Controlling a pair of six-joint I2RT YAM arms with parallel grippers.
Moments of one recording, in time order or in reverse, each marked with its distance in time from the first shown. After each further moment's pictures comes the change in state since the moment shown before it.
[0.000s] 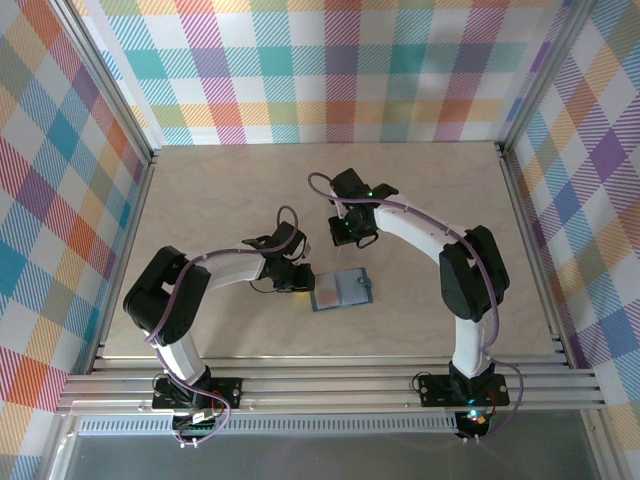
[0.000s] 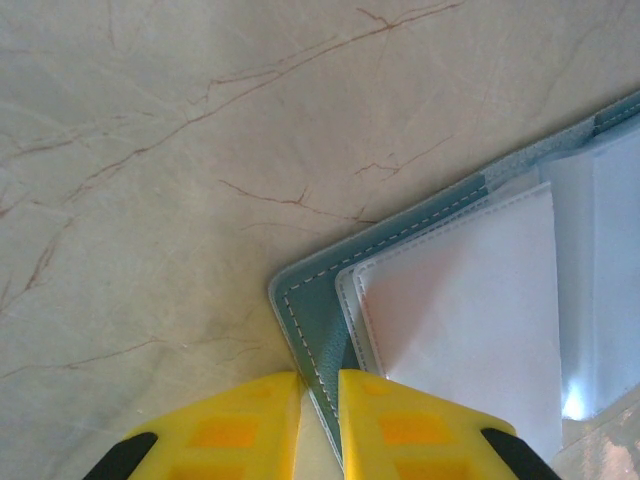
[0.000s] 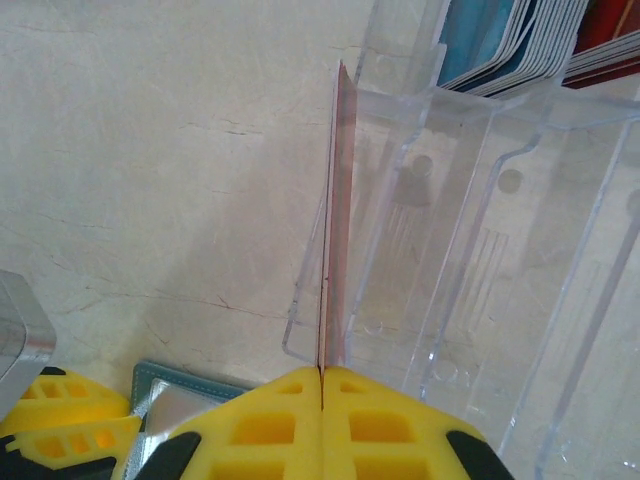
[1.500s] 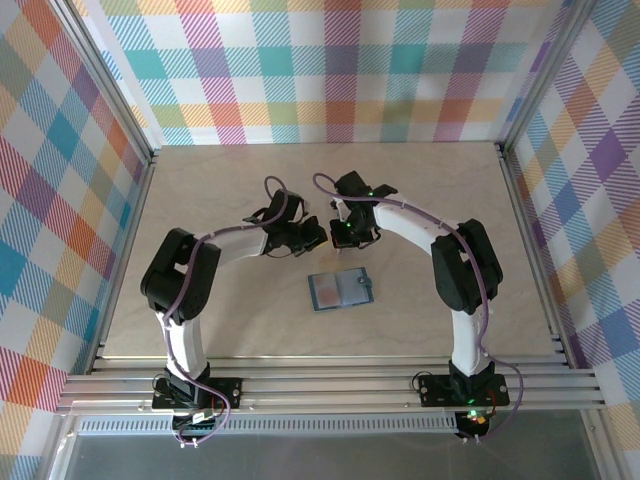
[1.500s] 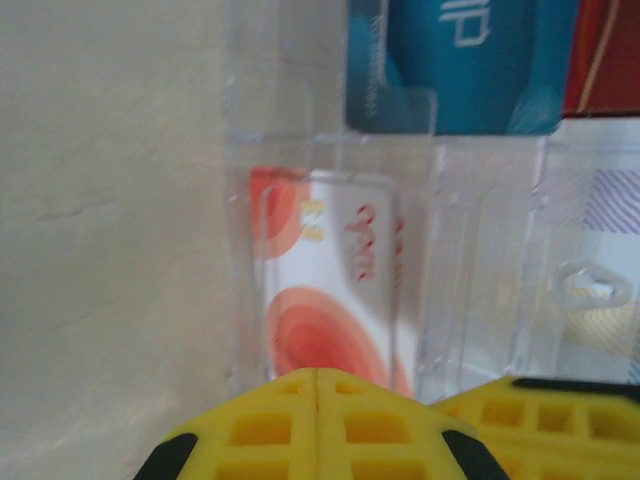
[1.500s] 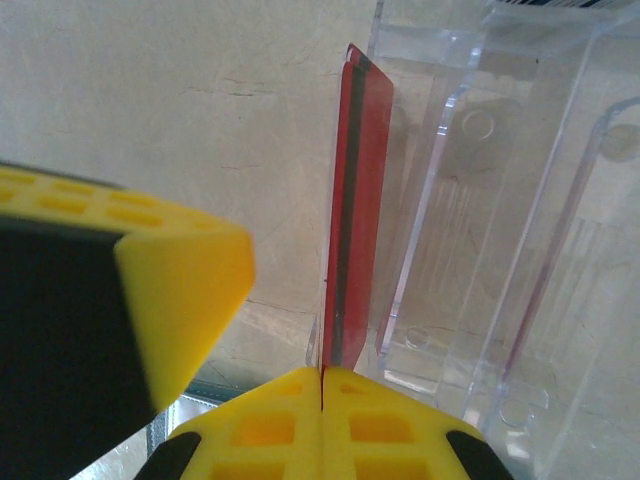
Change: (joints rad) left arm 0.112 0.174 0.233 0.311 0.144 -0.344; right arm -0.040 0.066 -0.007 0.012 -0.163 0.052
